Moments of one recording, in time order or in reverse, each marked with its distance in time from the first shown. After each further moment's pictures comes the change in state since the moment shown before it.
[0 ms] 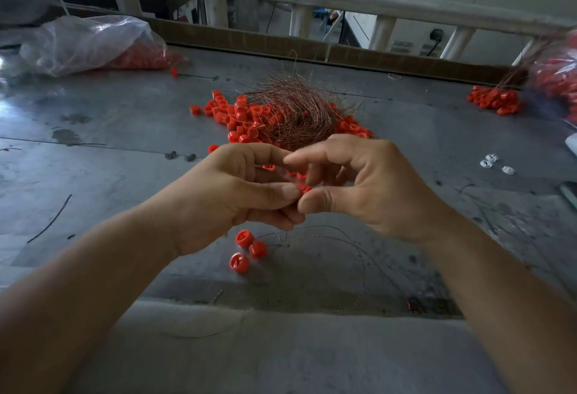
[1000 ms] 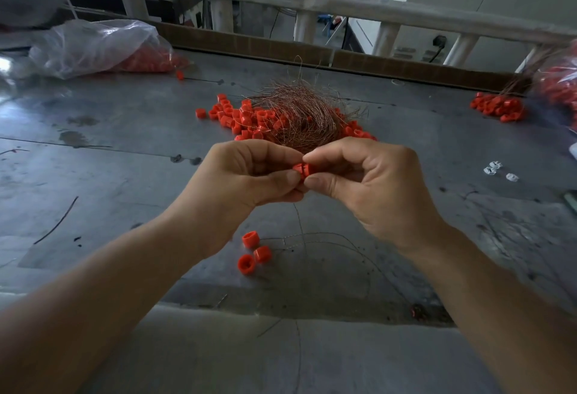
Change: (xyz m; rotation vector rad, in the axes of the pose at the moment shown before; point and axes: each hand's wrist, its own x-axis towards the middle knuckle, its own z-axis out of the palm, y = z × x) left_hand 0.005 -0.003 0.009 0.027 0.281 0.140; right_hand 0.000 -0.001 0.009 -0.034 0.269 -0.042
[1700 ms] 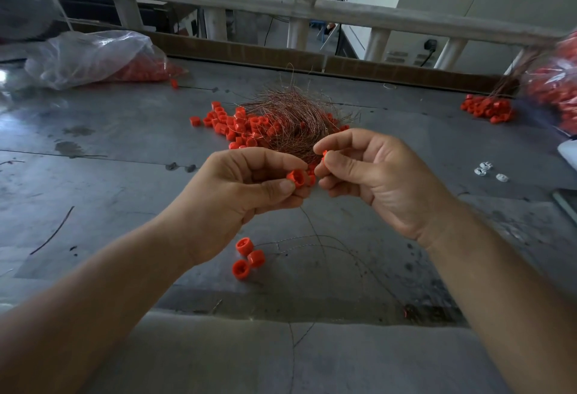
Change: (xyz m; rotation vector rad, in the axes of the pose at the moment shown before) left_hand 0.000 -0.001 0.000 -0.117 -0.121 -0.002; right_hand 0.007 0.009 -0.022 0.588 -0.130 0.447
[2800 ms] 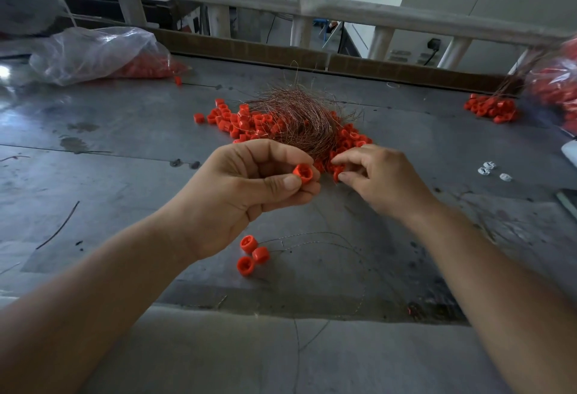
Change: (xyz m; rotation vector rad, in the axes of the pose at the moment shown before) left_hand 0.001 0.000 -0.003 -0.125 -0.101 0.014; right_hand 0.022 0.037 -0.033 -1.183 0.220 -0.132
